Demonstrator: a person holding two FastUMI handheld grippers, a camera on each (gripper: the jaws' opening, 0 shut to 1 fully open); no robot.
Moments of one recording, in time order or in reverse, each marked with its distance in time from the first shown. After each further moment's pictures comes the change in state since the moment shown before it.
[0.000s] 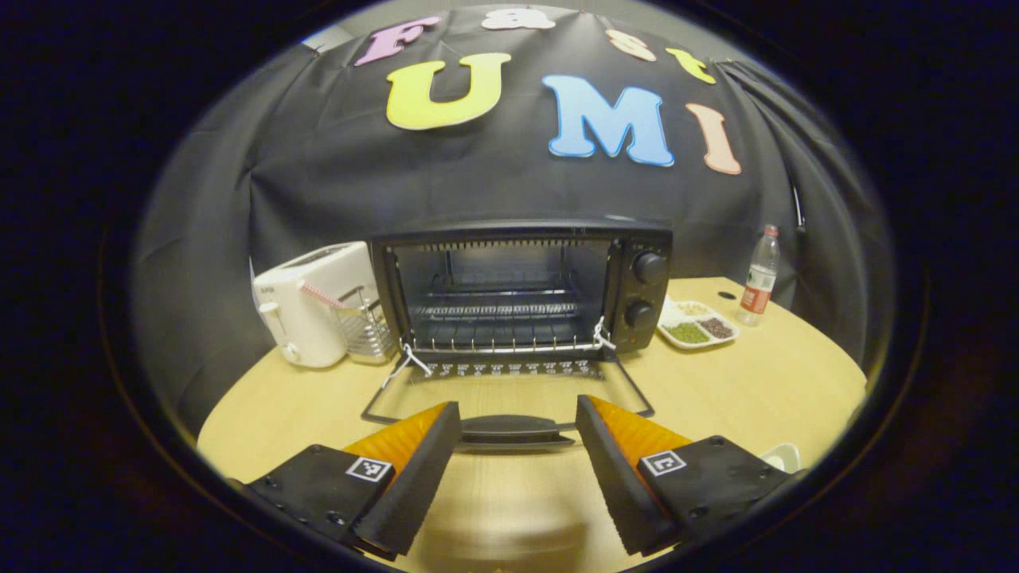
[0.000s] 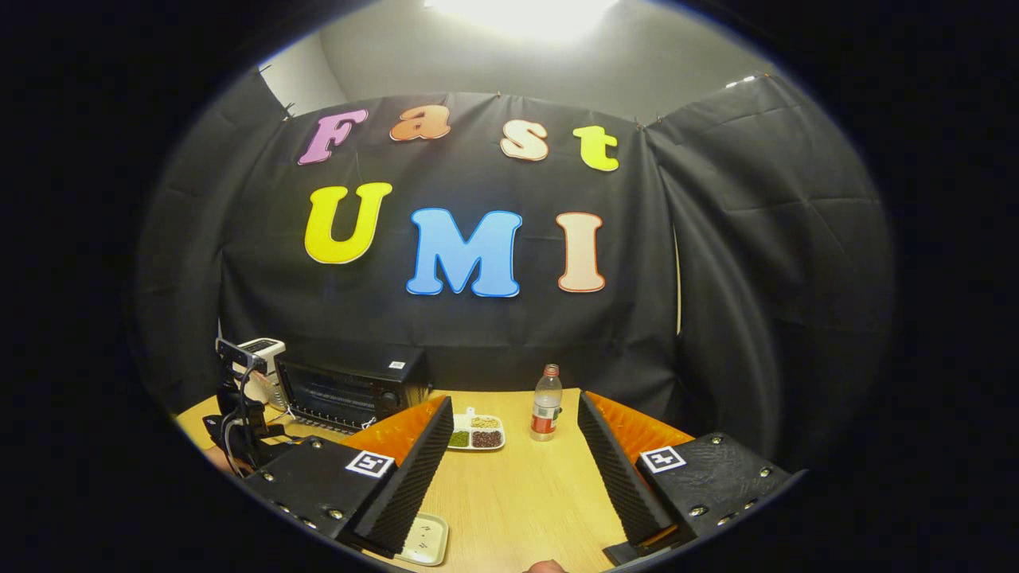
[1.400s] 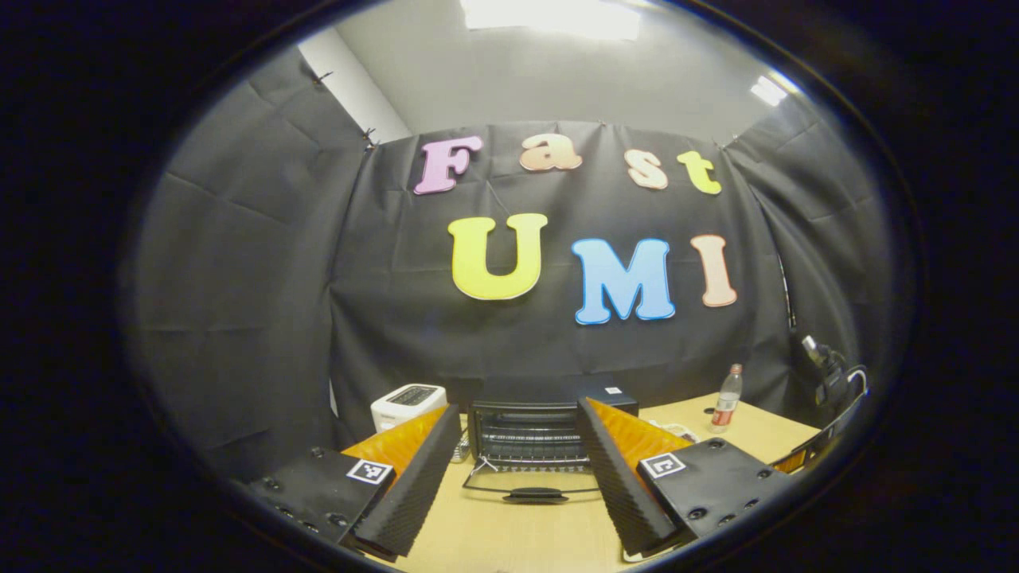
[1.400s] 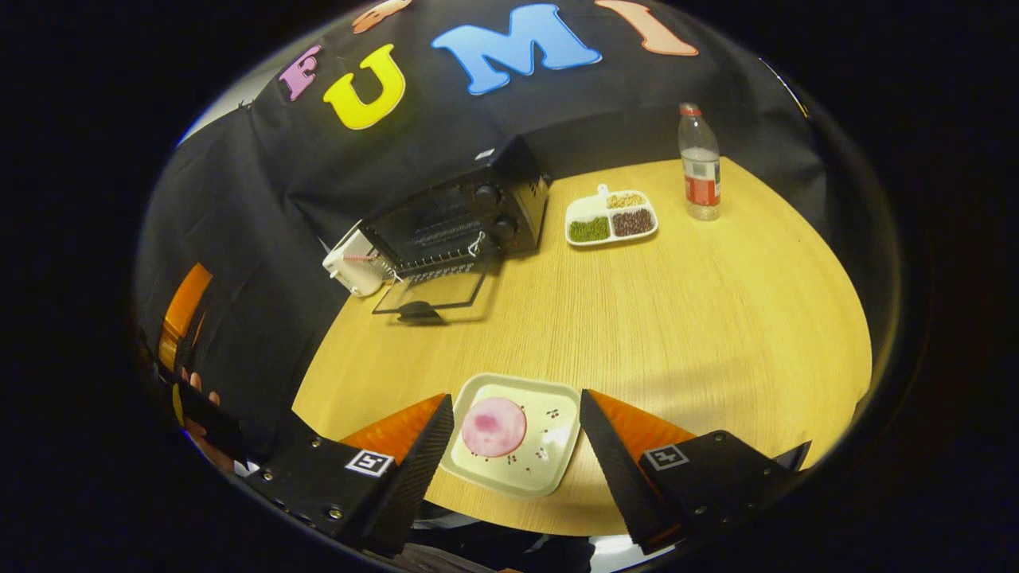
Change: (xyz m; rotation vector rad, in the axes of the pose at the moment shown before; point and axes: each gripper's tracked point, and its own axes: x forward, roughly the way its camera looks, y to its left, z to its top) left arm -0.241 0.033 0.155 -0.031 -0.411 0.156; right arm -0.004 0.101 -0.207 0.279 0.848 0.525
